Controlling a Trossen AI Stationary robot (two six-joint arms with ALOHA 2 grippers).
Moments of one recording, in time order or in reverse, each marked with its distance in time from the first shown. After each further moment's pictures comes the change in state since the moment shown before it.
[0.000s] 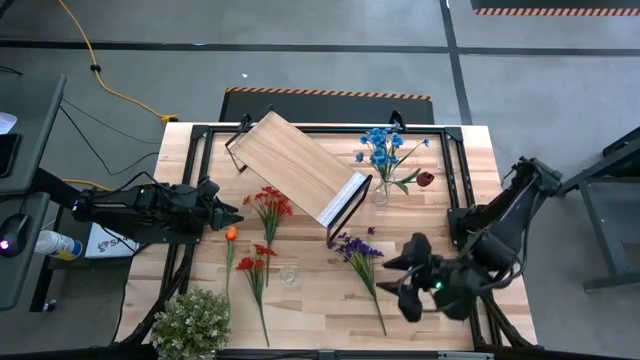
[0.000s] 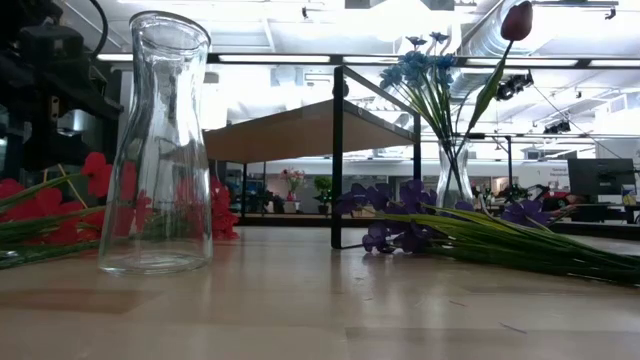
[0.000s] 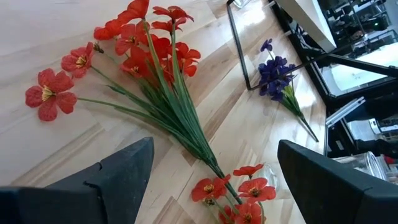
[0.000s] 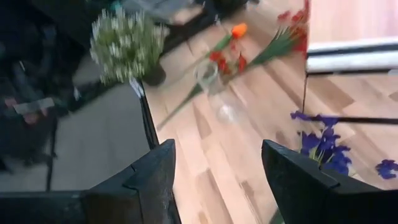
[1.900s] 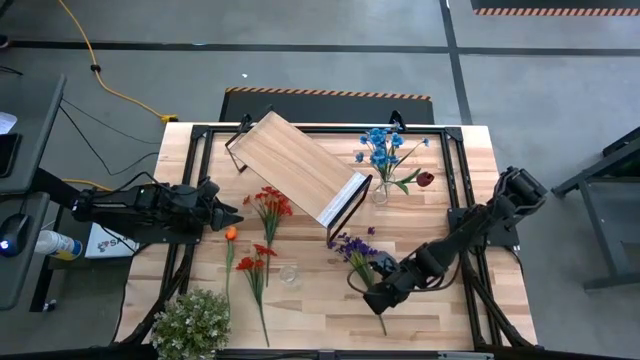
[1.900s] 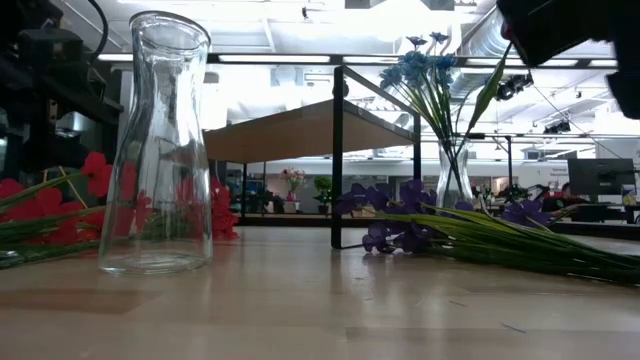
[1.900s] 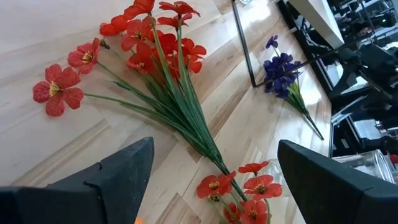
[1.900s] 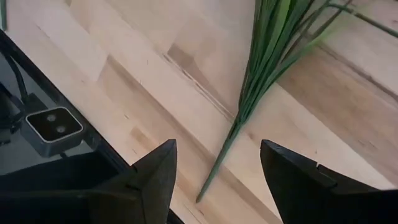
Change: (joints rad) left arm 0.000 0.000 0.000 -0.020 0.000 0.000; right arm -0.195 0.178 -0.432 0.316 -0.625 0.417
